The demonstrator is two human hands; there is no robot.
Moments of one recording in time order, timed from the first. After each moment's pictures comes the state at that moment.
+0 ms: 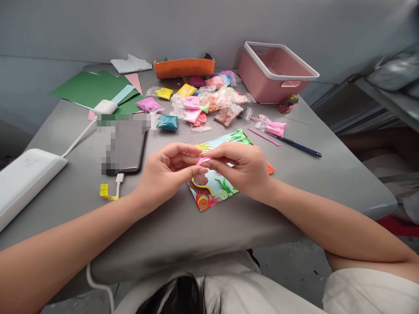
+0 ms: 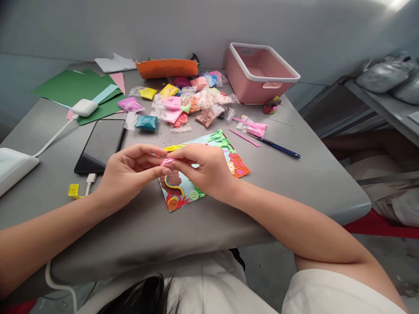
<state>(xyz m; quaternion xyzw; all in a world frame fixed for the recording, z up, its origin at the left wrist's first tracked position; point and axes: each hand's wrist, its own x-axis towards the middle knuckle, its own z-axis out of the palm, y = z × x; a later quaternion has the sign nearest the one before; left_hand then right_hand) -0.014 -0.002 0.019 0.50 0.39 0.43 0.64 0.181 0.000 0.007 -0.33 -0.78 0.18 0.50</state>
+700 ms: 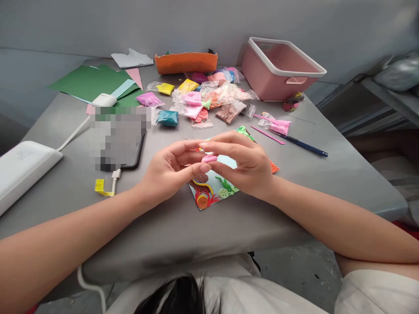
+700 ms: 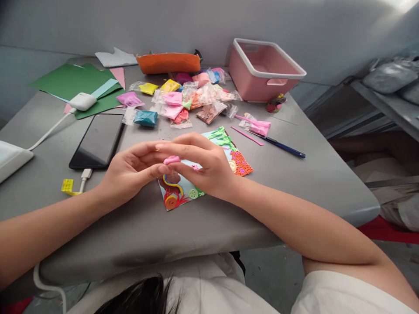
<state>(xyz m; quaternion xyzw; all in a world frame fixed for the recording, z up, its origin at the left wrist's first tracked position) -0.011 -0.002 0.008 0.51 0.34 0.41 0.67 0.187 0.006 -0.009 -0.24 -0.80 0.16 0.53</state>
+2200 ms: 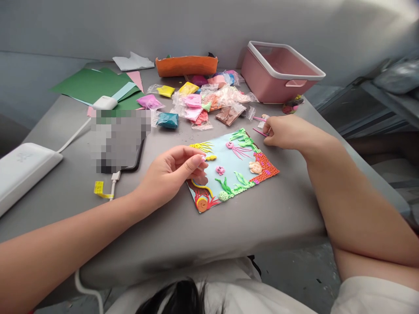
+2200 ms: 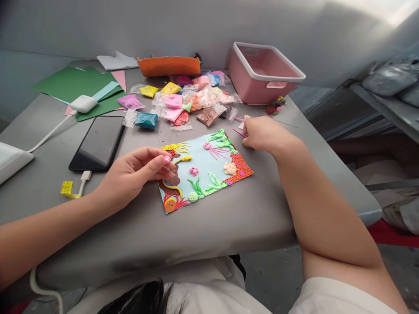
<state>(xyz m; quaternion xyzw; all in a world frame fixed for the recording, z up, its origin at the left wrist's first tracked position) -0.009 -0.004 0.009 0.48 0.40 0.40 0.66 0.306 0.079 0.027 -0.73 -0.68 0.06 -0.04</state>
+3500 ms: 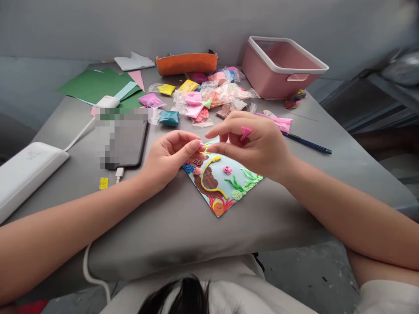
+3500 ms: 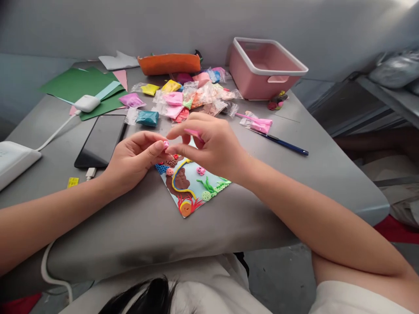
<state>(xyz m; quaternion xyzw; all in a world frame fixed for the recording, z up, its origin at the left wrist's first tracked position) -0.008 0.018 0.002 0.50 0.37 0.46 0.63 0.201 0.019 0.030 -0.32 -0.83 0.13 0.44</state>
